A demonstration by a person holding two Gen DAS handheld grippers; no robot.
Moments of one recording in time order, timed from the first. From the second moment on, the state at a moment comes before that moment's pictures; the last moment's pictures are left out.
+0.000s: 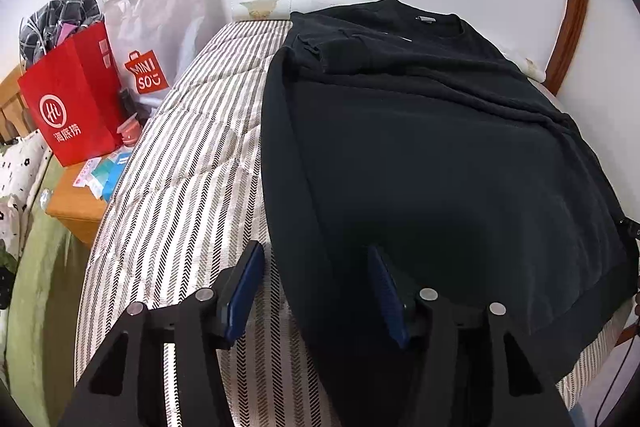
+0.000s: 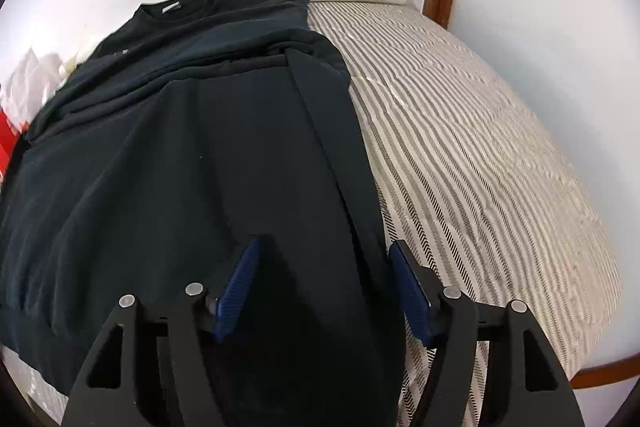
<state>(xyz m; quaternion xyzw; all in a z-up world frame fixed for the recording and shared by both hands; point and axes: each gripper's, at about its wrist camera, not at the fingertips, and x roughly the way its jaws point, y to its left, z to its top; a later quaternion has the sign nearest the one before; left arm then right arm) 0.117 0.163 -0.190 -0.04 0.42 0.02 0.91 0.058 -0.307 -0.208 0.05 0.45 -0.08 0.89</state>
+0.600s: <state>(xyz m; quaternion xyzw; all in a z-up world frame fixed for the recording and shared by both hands) 0.116 0.163 -0.191 -0.03 0.41 0.02 0.91 0.056 -0.307 -0.210 0.04 0.44 -0.09 0.89</state>
